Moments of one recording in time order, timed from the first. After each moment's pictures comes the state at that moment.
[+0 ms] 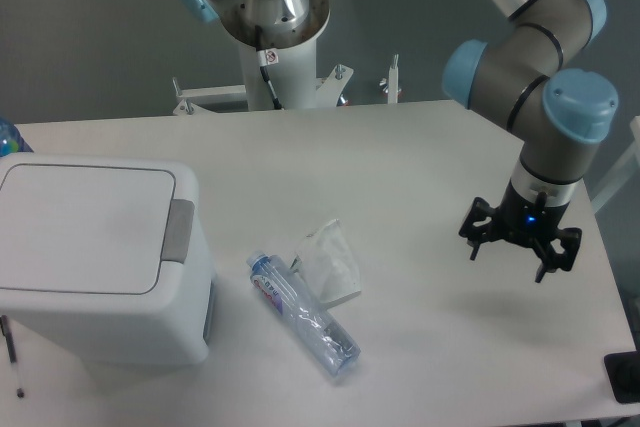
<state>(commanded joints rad) 2.68 -2.07 -1.36 -1.19 1.36 1.04</state>
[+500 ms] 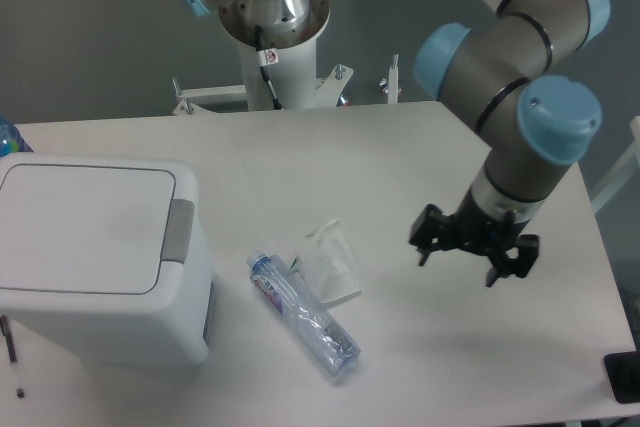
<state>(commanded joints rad) 2.56 -2.09 -1.16 -1.51 1.34 0.81</state>
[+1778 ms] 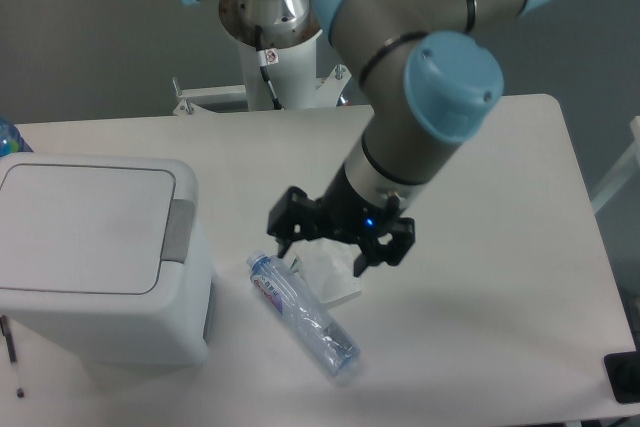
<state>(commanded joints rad) 2.40 -1.99 -1.03 -1.70 1.17 0.56</state>
